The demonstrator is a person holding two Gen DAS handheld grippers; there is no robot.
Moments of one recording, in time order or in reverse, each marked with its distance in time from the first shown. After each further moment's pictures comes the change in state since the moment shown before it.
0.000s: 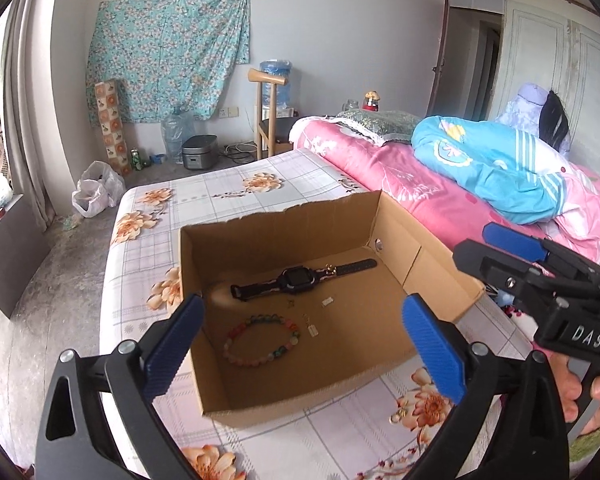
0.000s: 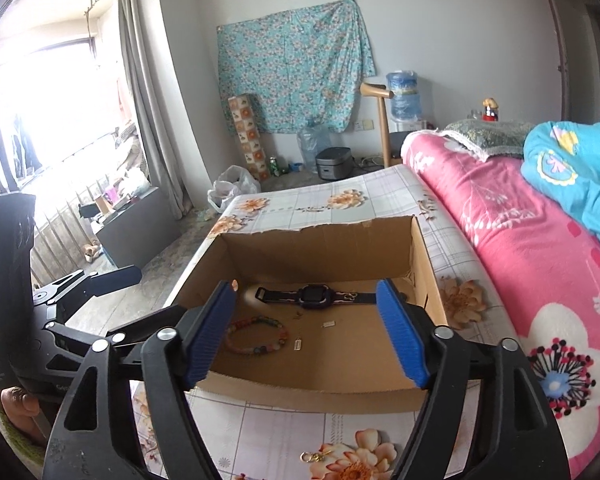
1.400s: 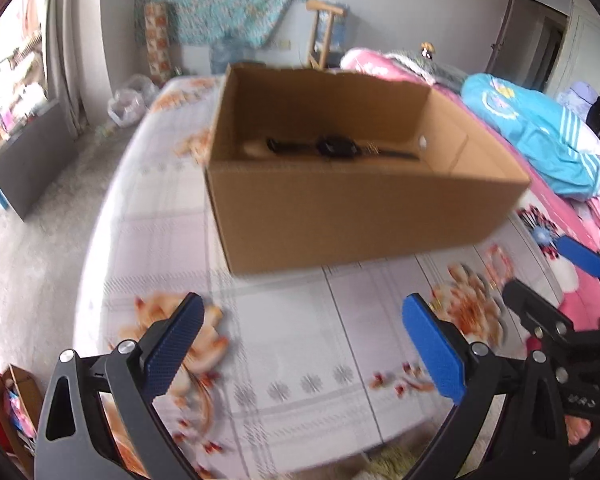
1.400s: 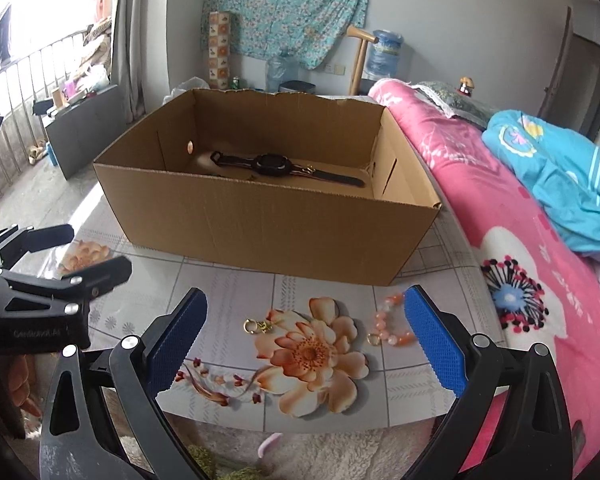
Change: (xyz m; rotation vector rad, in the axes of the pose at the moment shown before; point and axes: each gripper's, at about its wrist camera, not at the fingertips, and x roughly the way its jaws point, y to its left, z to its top) left arm 0.015 0.001 -0.123 -0.187 0.222 0.091; right arm -0.004 0.027 -0.108 -0.204 0.225 -0.280
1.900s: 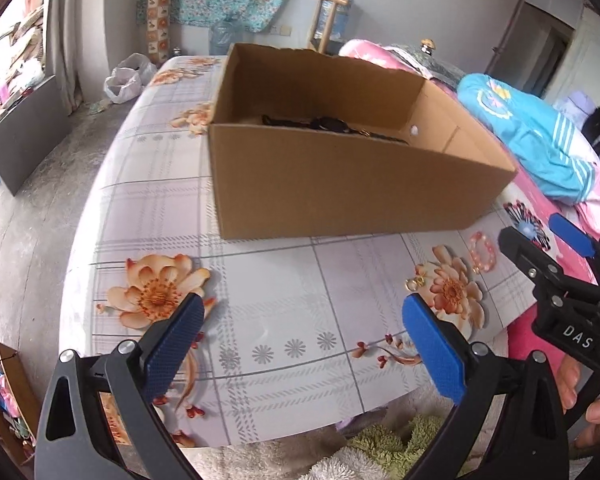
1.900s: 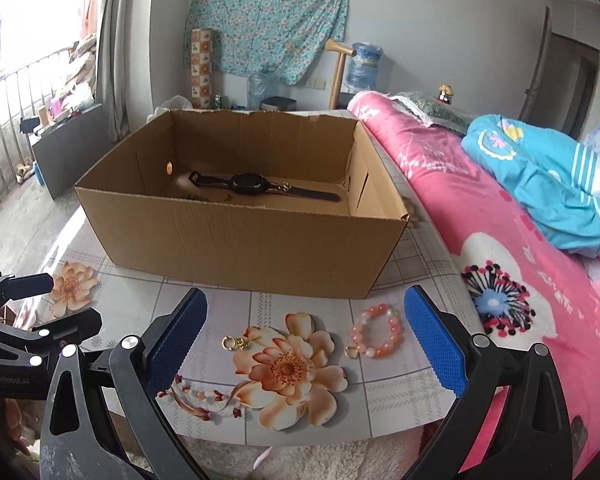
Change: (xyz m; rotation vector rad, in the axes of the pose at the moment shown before) left arm -0.012 0.002 -0.011 -0.049 0.030 -0.027; right arm -0.003 -0.016 0.004 0.049 -0.066 -0.033
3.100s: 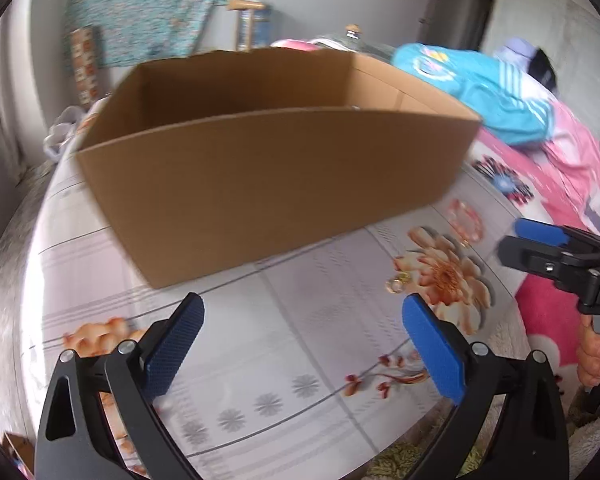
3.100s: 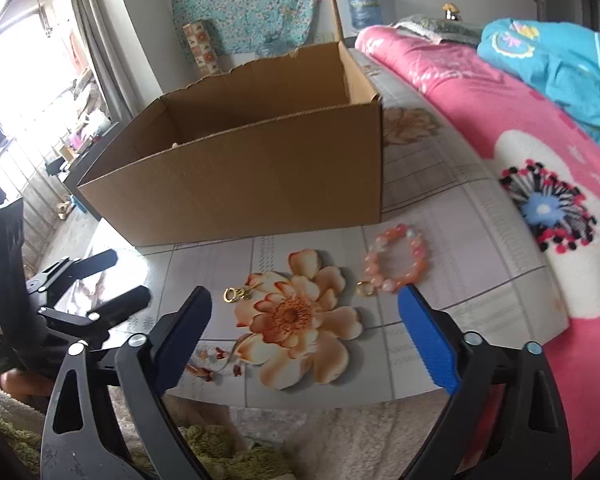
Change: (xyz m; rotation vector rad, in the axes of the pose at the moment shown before) left arm 0.050 -0.031 0.000 0.273 -0.050 -0.145; right arm 0.032 -0.044 -0.038 0.221 0.174 0.246
